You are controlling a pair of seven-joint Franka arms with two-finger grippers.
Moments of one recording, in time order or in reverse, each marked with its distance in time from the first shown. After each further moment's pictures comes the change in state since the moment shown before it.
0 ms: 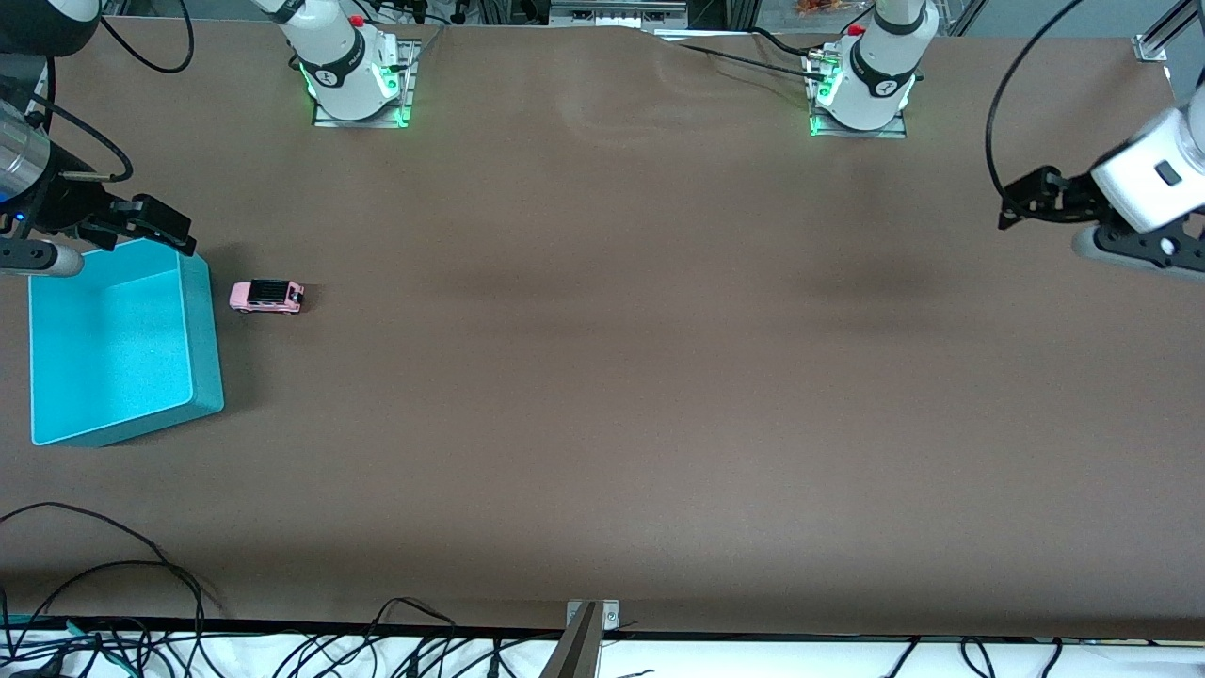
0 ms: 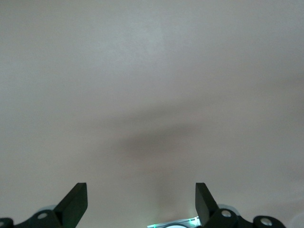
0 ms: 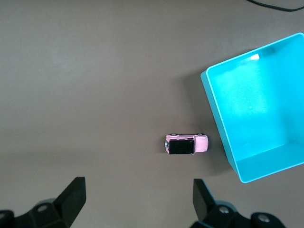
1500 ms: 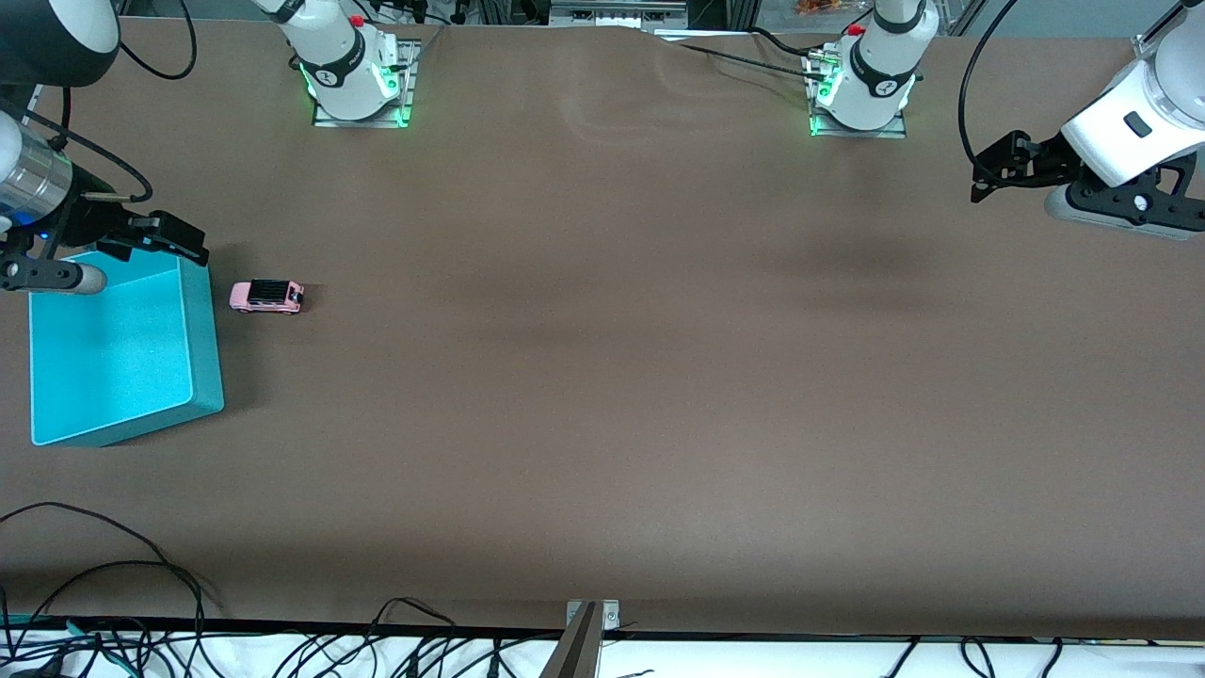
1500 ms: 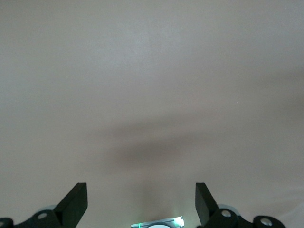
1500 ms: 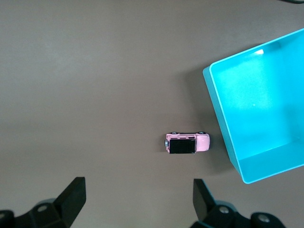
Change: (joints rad) left arm -0.123 -0.075 0.076 -0.054 -0.030 0.008 -0.079; right arm -0.002 0.031 0.004 -0.019 -0.004 0.020 0.002
